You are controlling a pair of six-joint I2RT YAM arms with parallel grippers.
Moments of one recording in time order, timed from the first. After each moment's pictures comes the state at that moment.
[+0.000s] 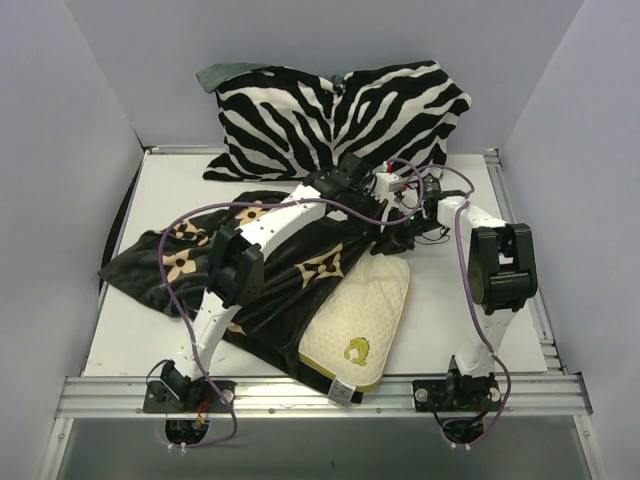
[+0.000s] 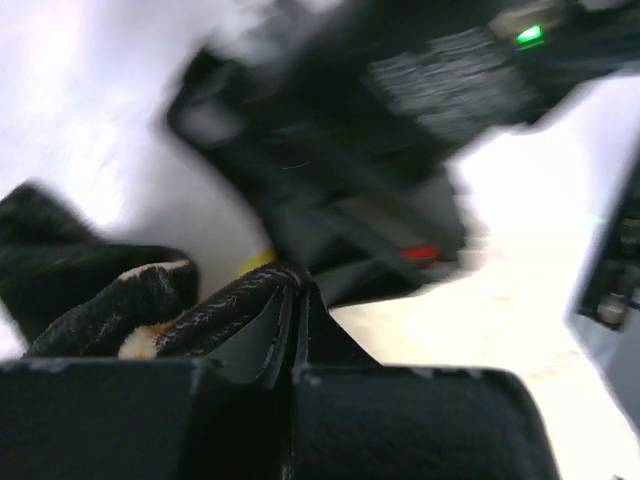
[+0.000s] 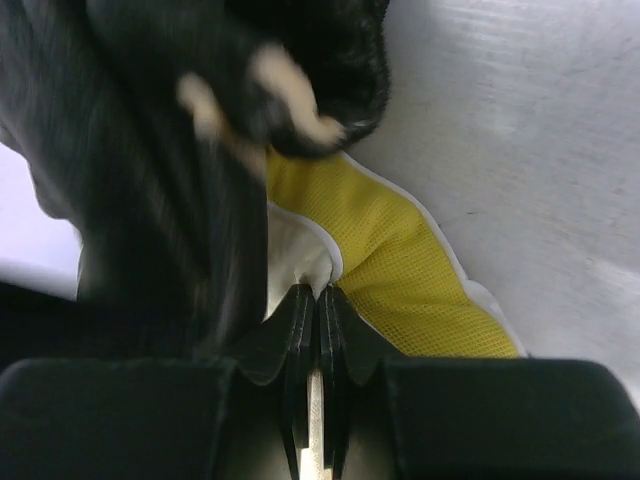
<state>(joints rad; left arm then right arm) -0.75 2.37 2.24 -0.77 0.51 0.02 0.13 1.91 1.28 -0.68 -0.74 0.30</state>
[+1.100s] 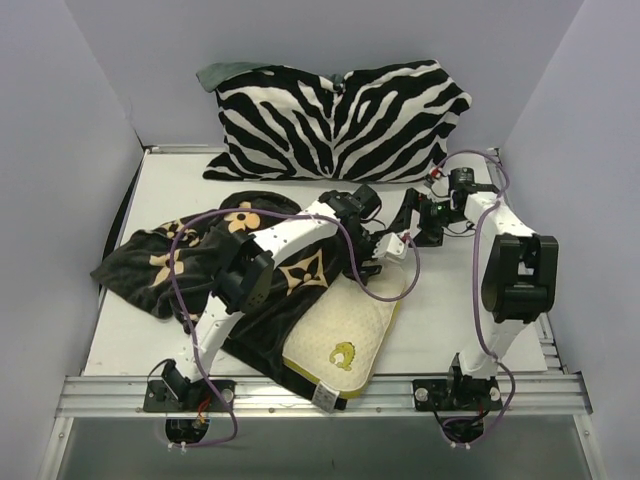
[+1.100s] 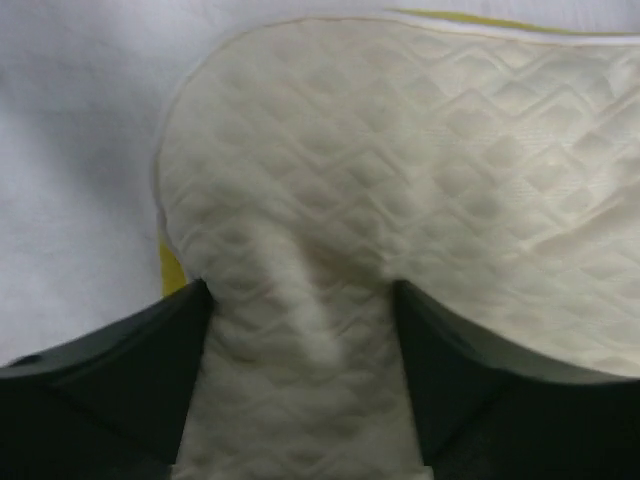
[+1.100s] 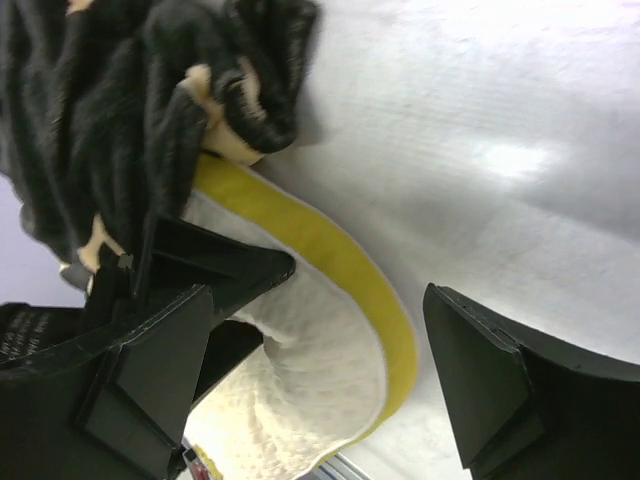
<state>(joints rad) -0.85 2.33 2.10 -0.99 0.61 0.96 -0.02 1.80 1.28 -0.70 -0.68 0.20</state>
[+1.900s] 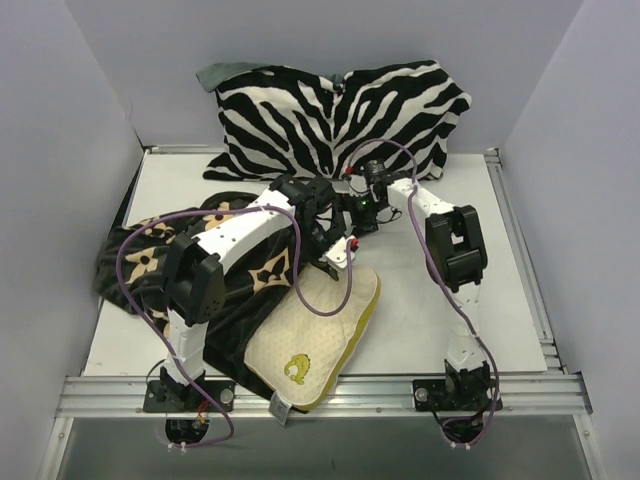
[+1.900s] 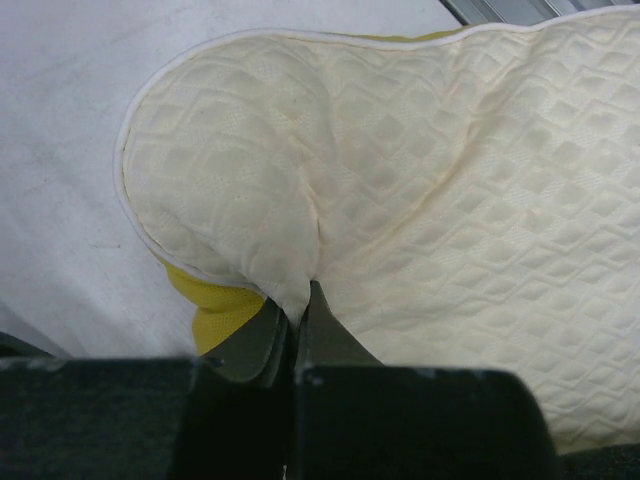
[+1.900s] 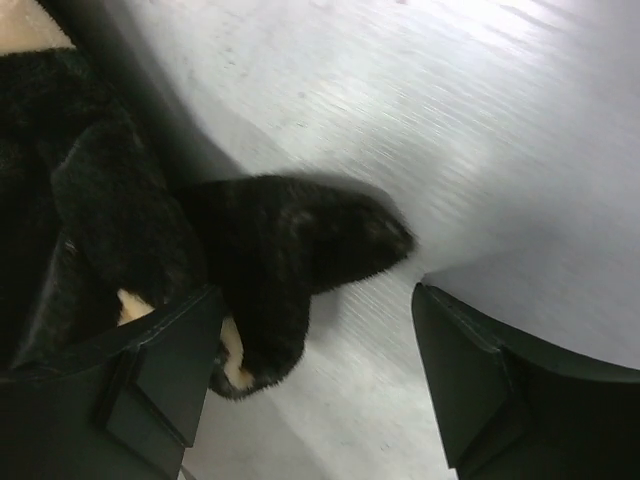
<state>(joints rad) -0.73 2.00 1.83 -1.33 0.85 1.57 0.34 2.24 1.72 -0.69 -0.56 0.12</state>
